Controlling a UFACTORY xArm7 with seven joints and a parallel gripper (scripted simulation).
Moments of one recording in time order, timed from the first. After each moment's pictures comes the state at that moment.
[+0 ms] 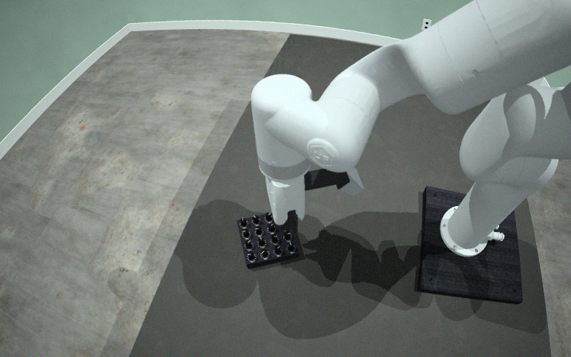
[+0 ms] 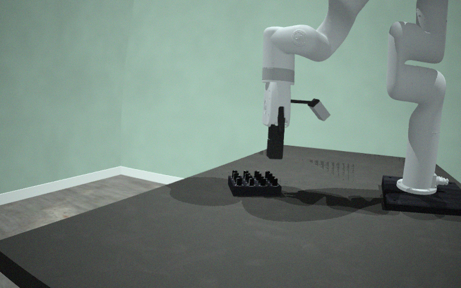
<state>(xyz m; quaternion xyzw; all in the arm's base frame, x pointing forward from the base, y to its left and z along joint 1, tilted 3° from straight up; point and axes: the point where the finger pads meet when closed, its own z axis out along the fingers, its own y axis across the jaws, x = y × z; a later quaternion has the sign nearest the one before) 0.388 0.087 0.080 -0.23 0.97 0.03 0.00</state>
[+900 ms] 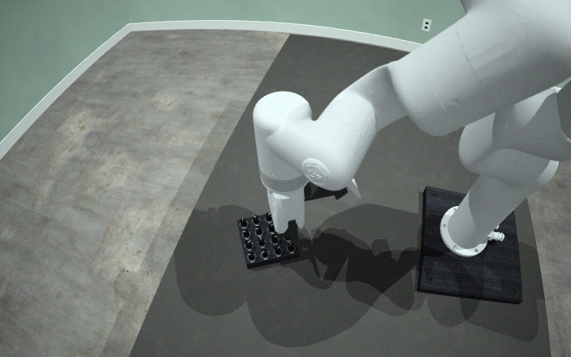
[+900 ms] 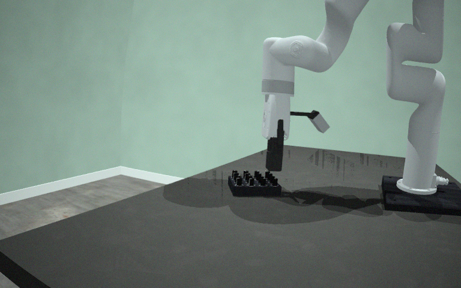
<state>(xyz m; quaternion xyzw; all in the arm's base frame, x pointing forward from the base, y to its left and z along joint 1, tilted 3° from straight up) 0.388 0.088 0.052 -0.23 0.97 0.03 0.00</state>
